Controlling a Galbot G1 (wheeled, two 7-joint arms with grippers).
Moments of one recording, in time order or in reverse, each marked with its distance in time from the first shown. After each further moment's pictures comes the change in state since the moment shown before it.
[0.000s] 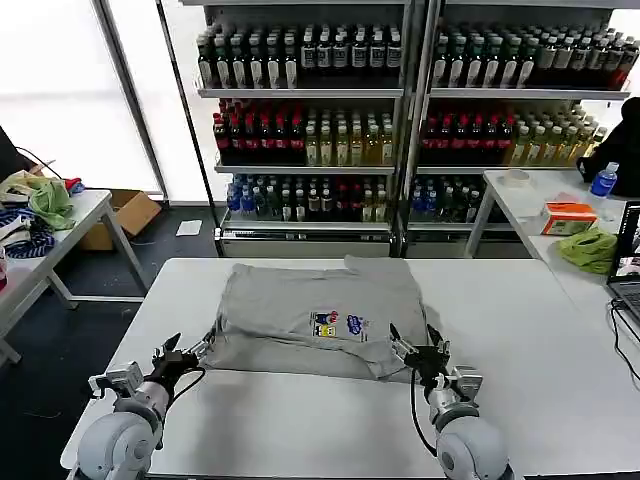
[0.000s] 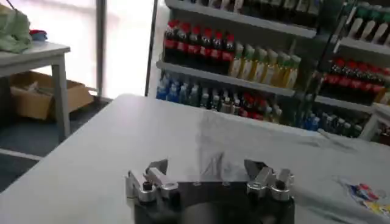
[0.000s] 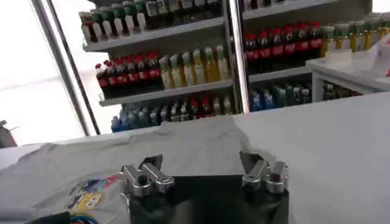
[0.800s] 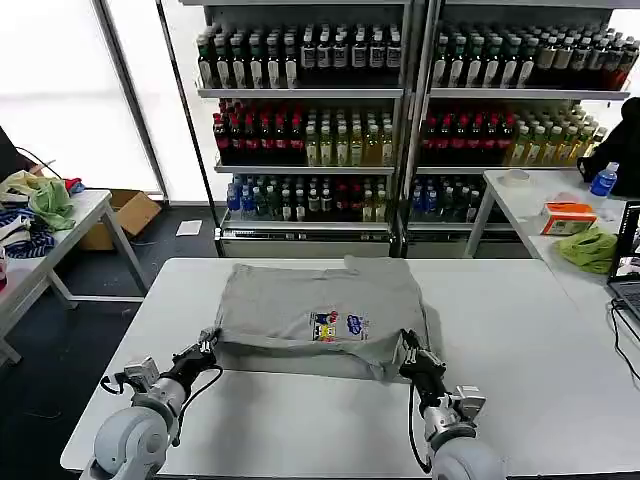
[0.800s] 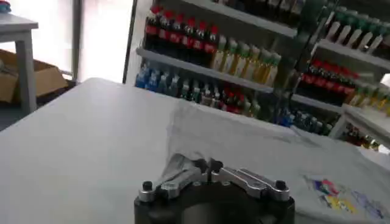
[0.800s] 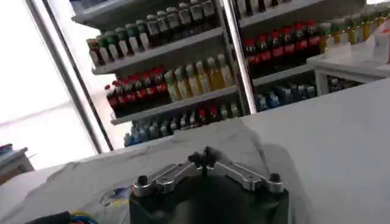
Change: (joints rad) left arm -0.091 -0.003 0.096 0.073 -0.083 0.003 0.003; right arm 0.041 0.042 -0.074 -0.071 0.009 0.082 -0.011
